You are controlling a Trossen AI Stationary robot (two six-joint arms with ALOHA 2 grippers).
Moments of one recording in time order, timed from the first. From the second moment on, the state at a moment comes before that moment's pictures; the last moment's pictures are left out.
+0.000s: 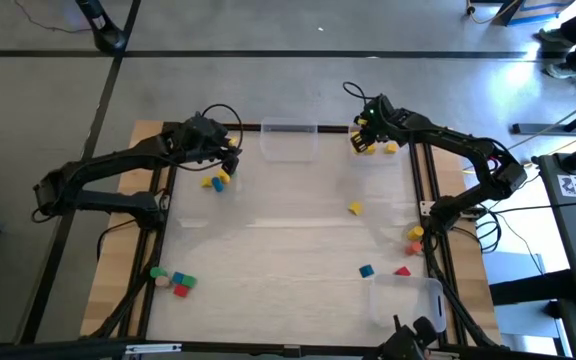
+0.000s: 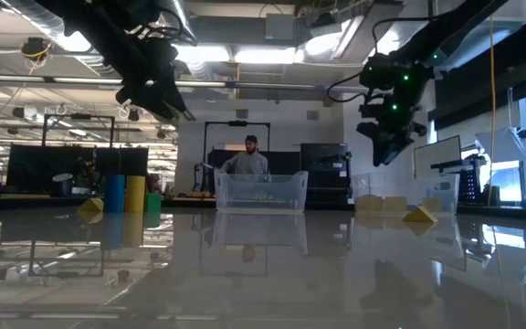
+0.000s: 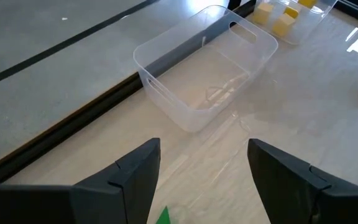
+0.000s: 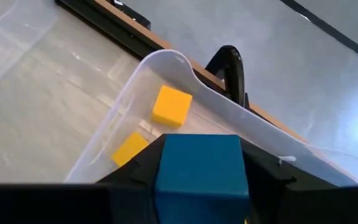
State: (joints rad) left arm 0.53 1.05 0.80 -0.41 -0.17 -0.20; right arm -0.83 1.47 0.99 -0.50 0.21 0.05
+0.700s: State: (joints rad) left arm 0.34 1.05 0.80 -0.41 -0.16 -0.04; right arm -0.70 1.40 0.99 -0.49 0.12 0.02
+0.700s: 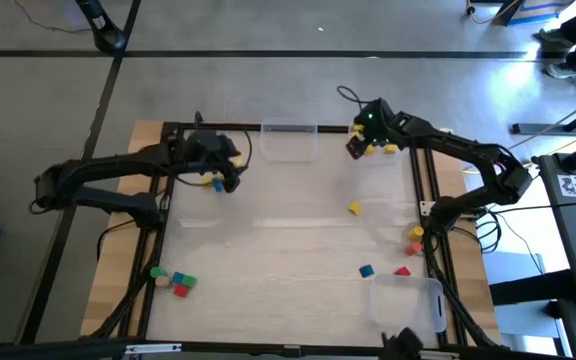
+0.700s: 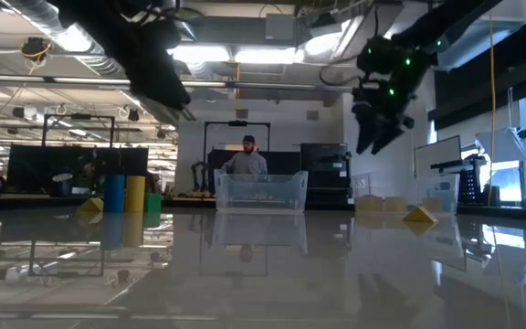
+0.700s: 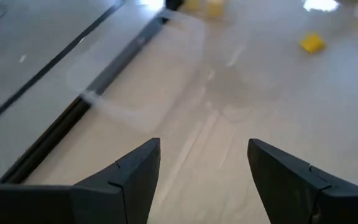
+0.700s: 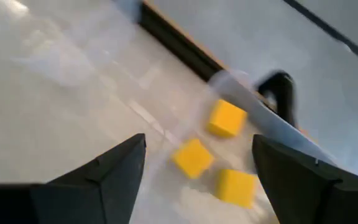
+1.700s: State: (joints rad) left arm -0.17 1.05 0.78 -0.83 0.08 -0.35; right arm -0.18 1.39 0.97 -0.19 0.22 0.02
